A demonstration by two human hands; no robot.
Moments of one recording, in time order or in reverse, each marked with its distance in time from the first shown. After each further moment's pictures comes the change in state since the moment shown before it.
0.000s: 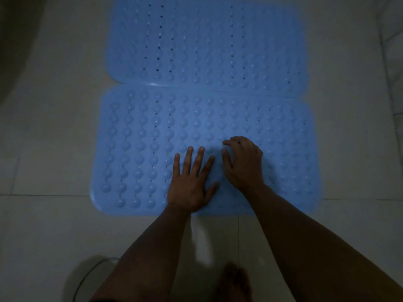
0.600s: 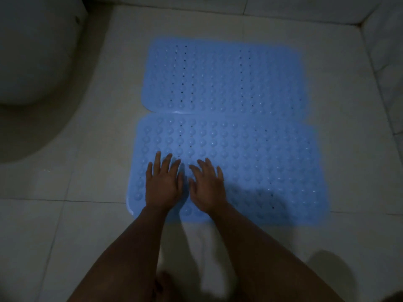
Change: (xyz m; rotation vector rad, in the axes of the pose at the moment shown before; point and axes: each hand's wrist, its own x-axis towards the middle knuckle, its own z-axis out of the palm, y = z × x) left_hand -0.025 -0.090 -0.091 -0.005 0.135 -0.308; right_hand -0.024 -0.140 0.025 0.073 -0.189 -0.043
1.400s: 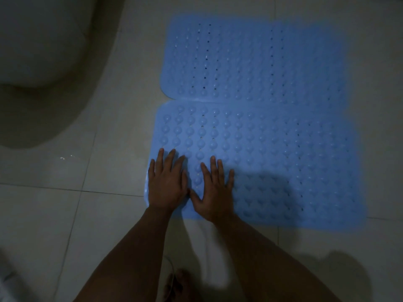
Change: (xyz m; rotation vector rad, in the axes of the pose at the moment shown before) left_hand -0.016 -0.057 0.010 0.029 0.000 -0.047; right_hand -0.017 -0.034 0.055 -0.017 -0.105 0.037
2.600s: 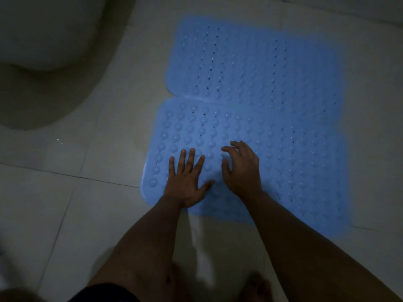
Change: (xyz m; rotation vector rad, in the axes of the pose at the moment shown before) left_hand -0.004 0.043 0.032 -0.052 -0.308 0.078; right_hand 0.045 0.060 -0.084 0.085 0.234 -0.099
